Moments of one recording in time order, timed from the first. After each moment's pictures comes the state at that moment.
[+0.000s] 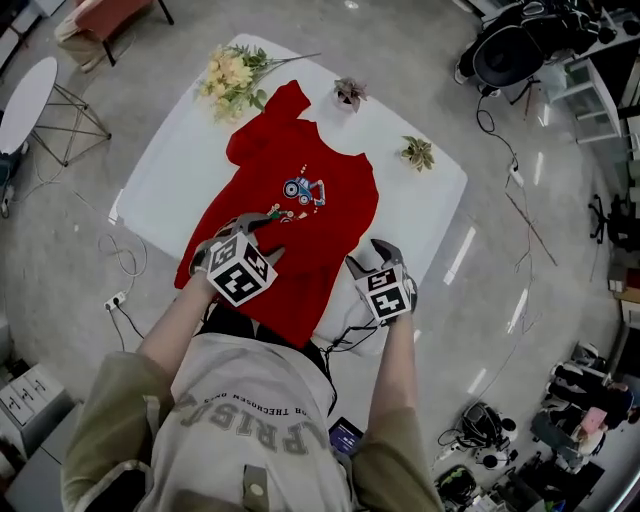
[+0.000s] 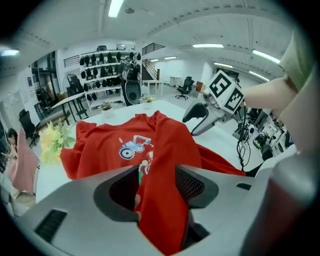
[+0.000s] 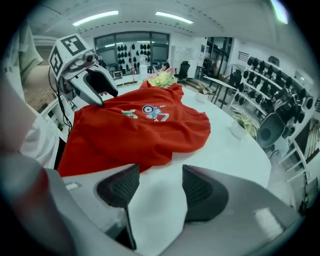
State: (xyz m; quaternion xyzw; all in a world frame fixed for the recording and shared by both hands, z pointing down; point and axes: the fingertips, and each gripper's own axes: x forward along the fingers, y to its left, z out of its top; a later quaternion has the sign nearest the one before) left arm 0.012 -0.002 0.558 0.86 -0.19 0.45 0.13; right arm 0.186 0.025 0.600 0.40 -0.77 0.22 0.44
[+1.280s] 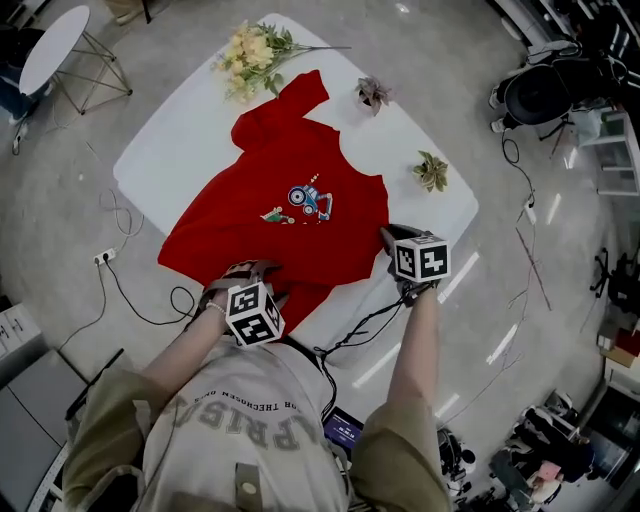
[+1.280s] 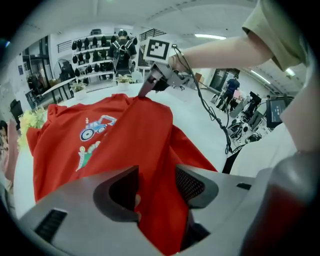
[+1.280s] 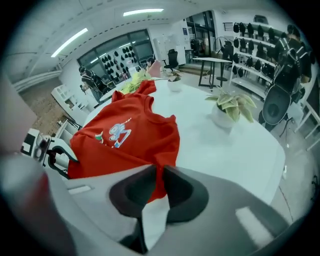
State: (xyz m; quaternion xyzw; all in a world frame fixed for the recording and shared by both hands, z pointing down) left arm 0.078 0.103 0.608 0.83 -0.15 0.50 0.17; right arm 0.267 -0.067 0.615 0.37 -0.75 0.36 0.41
